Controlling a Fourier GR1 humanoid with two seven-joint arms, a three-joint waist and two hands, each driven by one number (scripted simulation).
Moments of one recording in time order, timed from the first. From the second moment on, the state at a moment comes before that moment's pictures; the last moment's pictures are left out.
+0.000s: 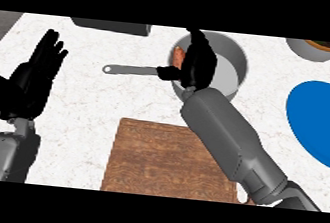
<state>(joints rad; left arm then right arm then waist) -0.28 0.18 0.09 -1.60 0.07 0.10 0.23 -1.01 0.00 0.48 -0.69 0.55 -0.82 0.68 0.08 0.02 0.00</state>
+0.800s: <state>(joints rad) -0.19 0.19 0.12 -1.64 0.06 0.11 0.22 -0.76 -0.04 0.28 -0.97 0.17 -0.87 0.16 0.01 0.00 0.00</state>
